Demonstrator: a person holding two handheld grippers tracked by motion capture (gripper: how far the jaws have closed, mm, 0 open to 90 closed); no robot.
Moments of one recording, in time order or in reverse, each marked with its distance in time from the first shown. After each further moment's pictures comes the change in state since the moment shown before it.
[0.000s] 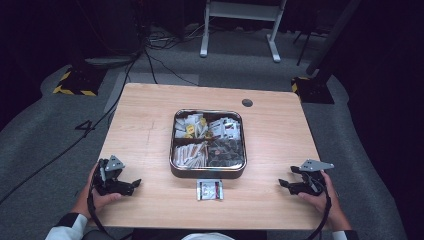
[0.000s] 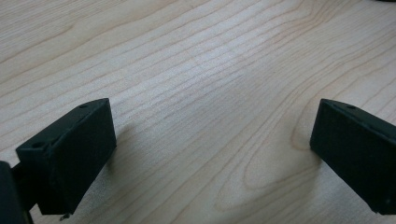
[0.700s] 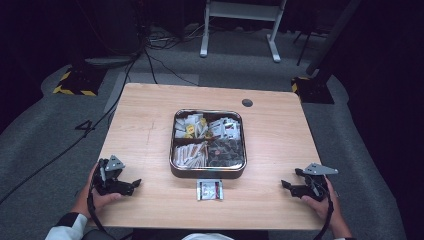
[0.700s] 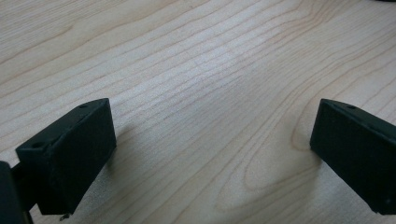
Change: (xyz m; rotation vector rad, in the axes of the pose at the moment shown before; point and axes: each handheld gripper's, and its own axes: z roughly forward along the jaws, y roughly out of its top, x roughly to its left) left arm 0.000 0.000 0.000 0.001 -0.002 0.002; right arm 0.001 -0.014 -0.004 -0.026 -0.068 0.063
